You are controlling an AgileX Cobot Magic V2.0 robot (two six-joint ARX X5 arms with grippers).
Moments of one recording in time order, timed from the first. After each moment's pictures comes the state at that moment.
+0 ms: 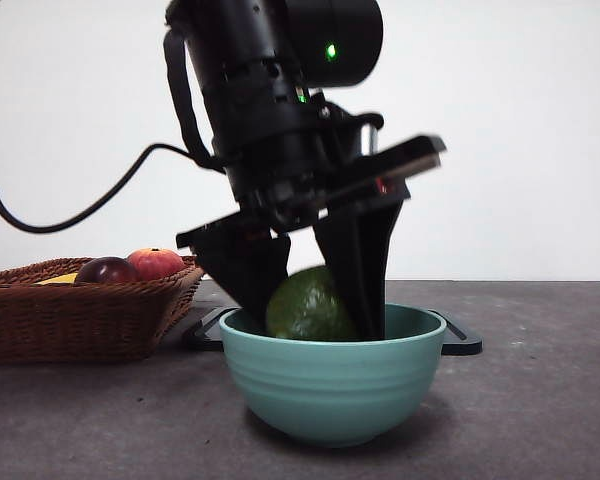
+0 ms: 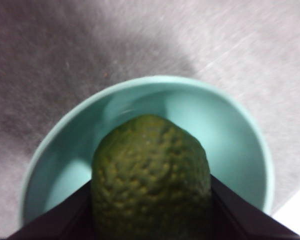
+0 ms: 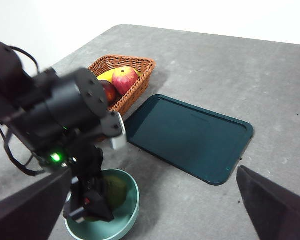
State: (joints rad) left arm -0.90 1.83 1.32 -0.77 0.18 -0.30; right arm 0.25 0.50 0.85 -0.72 -0.43 0.07
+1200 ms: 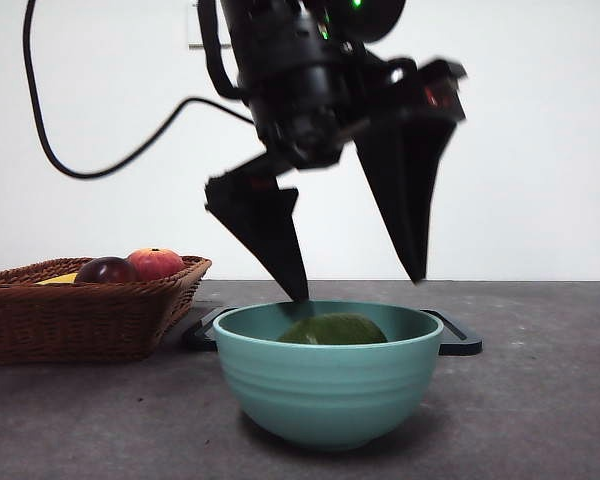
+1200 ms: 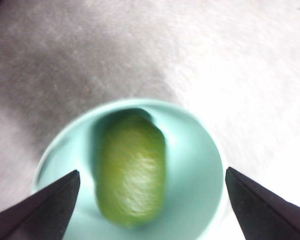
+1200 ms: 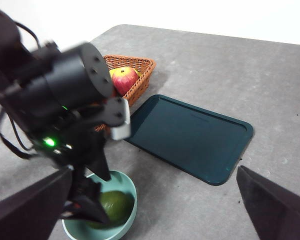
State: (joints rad) left arm -0.91 1.85 1.51 -0.97 0.19 -0.17; right arm 0.25 0.50 0.85 -0.72 -0.43 0.07
